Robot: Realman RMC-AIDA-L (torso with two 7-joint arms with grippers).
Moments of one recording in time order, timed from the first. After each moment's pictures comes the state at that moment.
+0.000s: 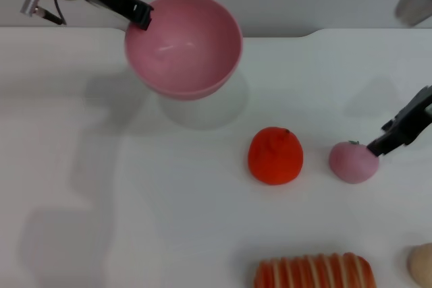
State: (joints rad) left arm -0.97 -2.06 1.01 1.08 2.78 1.37 -2.63; right arm 0.80 2.06 -0.99 -1.16 -2.80 -1.73 2.30
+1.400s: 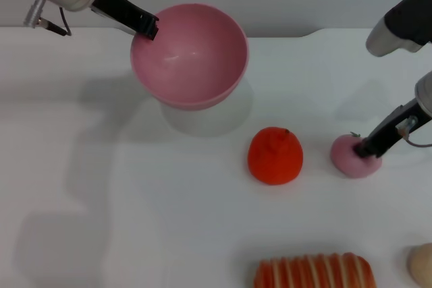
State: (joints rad) left arm -0.95 -2.06 1.03 1.07 2.71 1.37 -2.59; right arm 0.79 2.07 -1.05 -0.91 -2.77 -1.44 2.30
